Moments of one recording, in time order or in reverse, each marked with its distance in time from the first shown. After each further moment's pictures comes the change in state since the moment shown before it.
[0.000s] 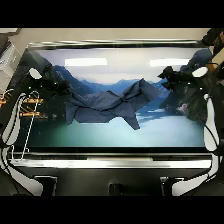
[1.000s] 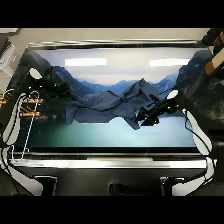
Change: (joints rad) left arm 0.000 -0.003 0.003 -0.007 -0.078 0.003; right arm 0.182 0.019 -0.402 0.007 0.408 -0.373
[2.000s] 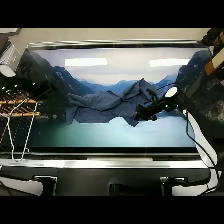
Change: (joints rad) left arm 0.159 0.224 -0.132 0.001 -0.135 0.027; right arm 0.060 0.116 -0.019 0.015 -0.057 -0.006
